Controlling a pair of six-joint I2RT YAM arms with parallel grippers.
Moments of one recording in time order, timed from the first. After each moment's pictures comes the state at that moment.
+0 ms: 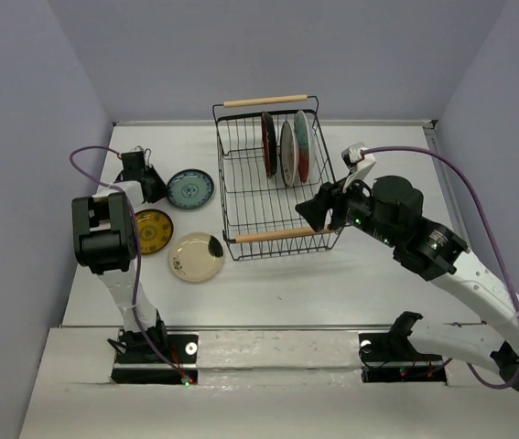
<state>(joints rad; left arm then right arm) 0.13 1.92 1.15 -0.05 0.13 -0.47 0.80 0.97 1.15 -0.39 0.03 0.31</state>
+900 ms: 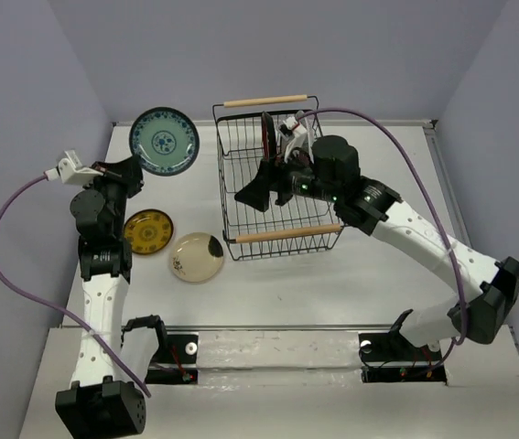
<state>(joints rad) 0.15 0.83 0.75 0.19 0.06 -0.75 0.80 1.35 1.38 -0.23 -0.33 0.46</state>
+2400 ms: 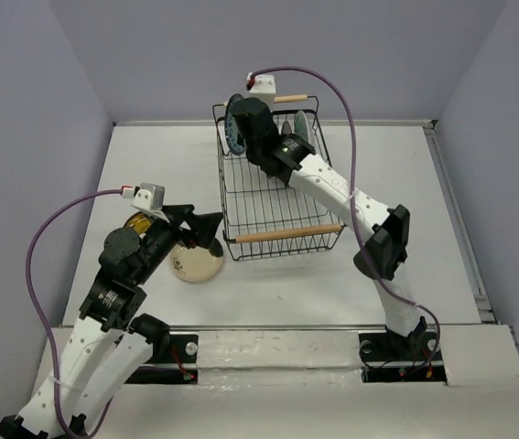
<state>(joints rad) -0.44 0.52 0.67 -0.17 0.12 -0.43 0.82 2.08 2.25 -0.49 0.67 0.39</state>
